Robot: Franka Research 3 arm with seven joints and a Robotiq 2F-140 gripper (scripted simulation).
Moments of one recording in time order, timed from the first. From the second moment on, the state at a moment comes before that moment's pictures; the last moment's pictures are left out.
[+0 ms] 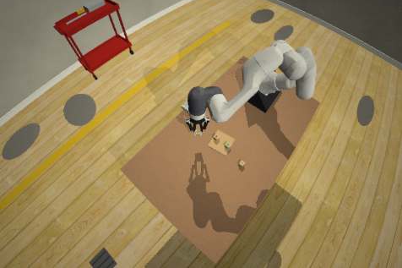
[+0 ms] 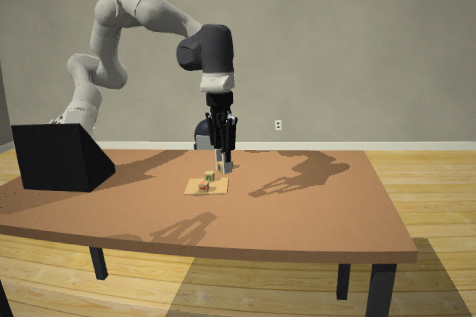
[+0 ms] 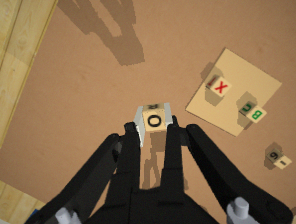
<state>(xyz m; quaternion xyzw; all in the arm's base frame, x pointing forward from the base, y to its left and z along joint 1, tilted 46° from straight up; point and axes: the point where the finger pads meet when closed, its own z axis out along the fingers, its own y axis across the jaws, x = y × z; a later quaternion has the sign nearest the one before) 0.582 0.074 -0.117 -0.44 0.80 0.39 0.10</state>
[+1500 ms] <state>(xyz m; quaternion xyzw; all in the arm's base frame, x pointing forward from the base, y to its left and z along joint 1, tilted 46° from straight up) 0.473 0.142 -0.022 -0.71 0.58 0.32 0.23</state>
